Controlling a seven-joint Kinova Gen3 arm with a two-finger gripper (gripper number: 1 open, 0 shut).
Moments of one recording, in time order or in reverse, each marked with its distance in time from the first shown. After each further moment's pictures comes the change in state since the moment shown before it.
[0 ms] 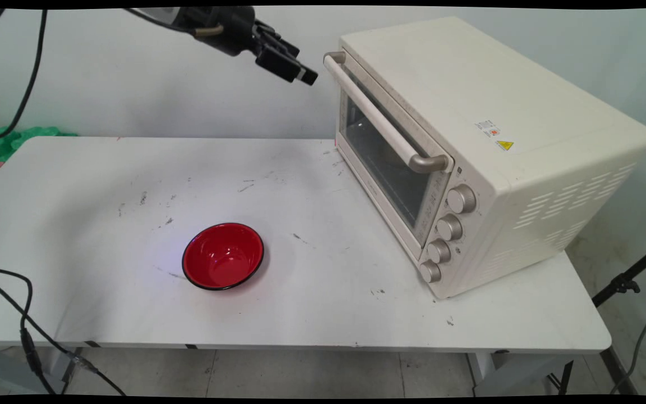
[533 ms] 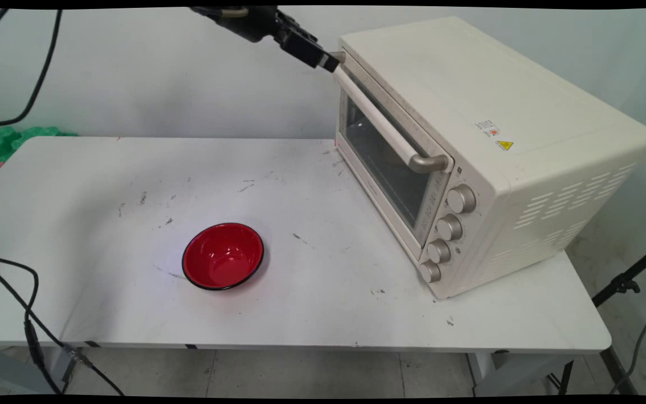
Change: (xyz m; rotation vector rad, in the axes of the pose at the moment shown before) arm 0.033 0.007 0.018 0.013 -0.006 -0.025
